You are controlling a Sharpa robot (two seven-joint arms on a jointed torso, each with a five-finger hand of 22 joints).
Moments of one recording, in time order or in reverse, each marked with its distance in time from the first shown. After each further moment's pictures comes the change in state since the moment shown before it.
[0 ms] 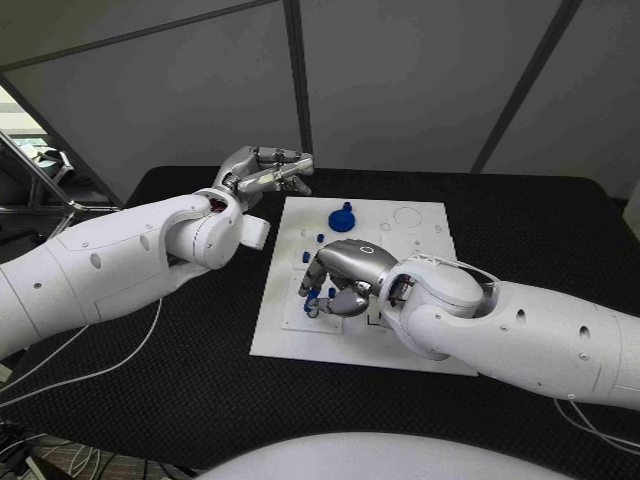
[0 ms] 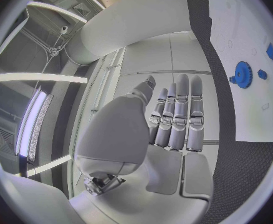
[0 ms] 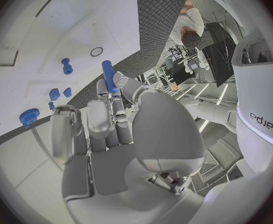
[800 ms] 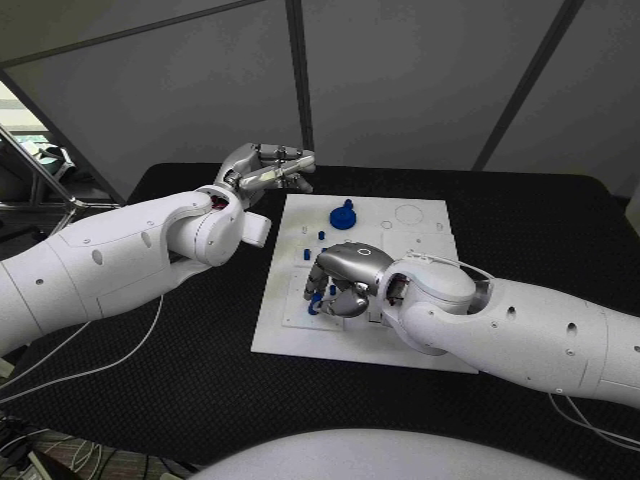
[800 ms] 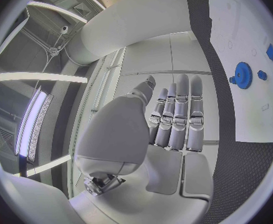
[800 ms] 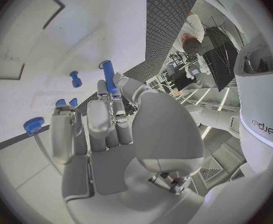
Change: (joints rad) left arm 0.000 0.000 -0.001 0.000 0.000 0.003 0.000; left_hand 0.000 0.000 0.000 0.000 0.000 0.000 0.000 0.000 0.000 0.000 0.000 0.000 0.000 0.000 0.000 0.000 0.000 0.000 0.000 0.000 0.000 0.000; right arm -0.005 0.024 -0.006 -0.051 -0.029 0.063 -0.007; right_hand 0.000 0.000 0.003 -0.003 0.002 0.000 0.000 -0.004 0.000 0.000 0.000 -0.008 -0.001 0.000 0.000 0.000 -0.001 0.000 0.000 0.000 0.000 0.000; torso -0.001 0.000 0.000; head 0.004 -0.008
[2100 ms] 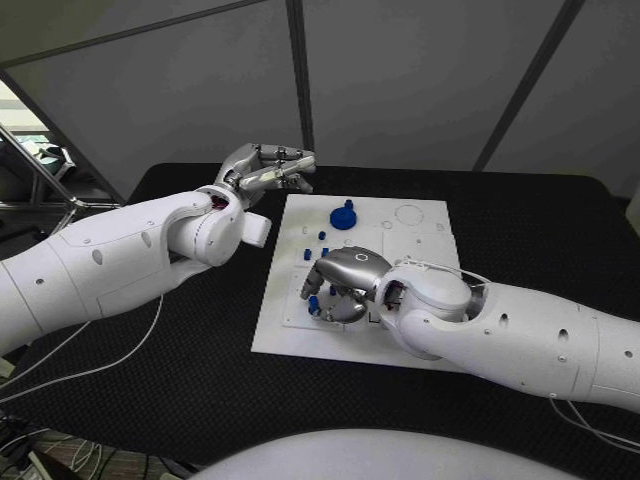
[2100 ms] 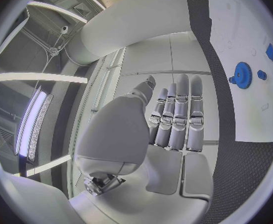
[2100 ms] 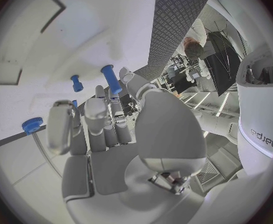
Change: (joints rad) left arm 0.000 -0.001 -0.001 0.000 0.000 0.002 -0.001; left_hand 0.000 0.000 0.000 0.000 0.000 0.000 0.000 0.000 0.001 0.000 0.000 0.000 0.000 0.000 0.000 0.000 -0.001 0.000 0.000 0.000 0.000 -0.001; right arm -0.002 0.015 -0.027 -0.018 -0.040 -0.043 0.009; right_hand -0.075 -0.075 -0.128 0.014 0.004 -0.127 0.016 -0.030 -0.021 -0.184 0.048 -0.042 -0.006 -0.025 0.032 -0.049 -0.086 0.000 -0.018 0.033 -0.112 0.000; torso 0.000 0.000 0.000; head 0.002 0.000
